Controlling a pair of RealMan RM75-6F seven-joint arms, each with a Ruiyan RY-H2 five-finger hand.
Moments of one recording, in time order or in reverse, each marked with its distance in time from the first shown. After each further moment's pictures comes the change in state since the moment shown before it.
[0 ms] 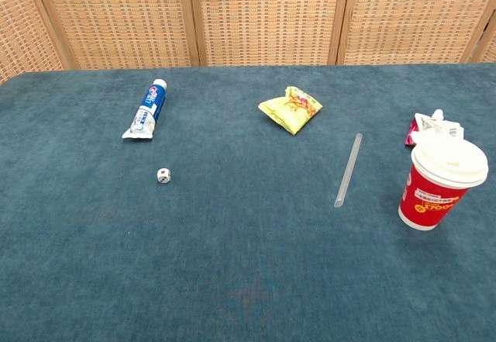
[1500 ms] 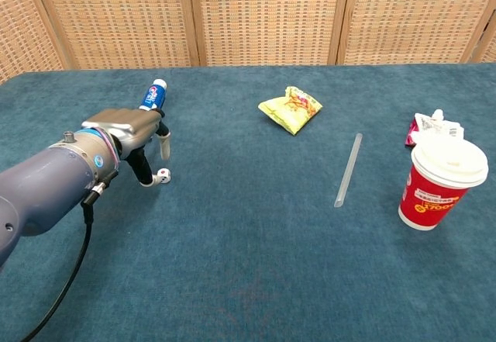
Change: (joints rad) left arm -0.531 -0.598 -0.185 0.347 -0.779 -0.157 0.649; right arm -0.003 0.029 0.015 0.027 0.029 -0.008 0.188
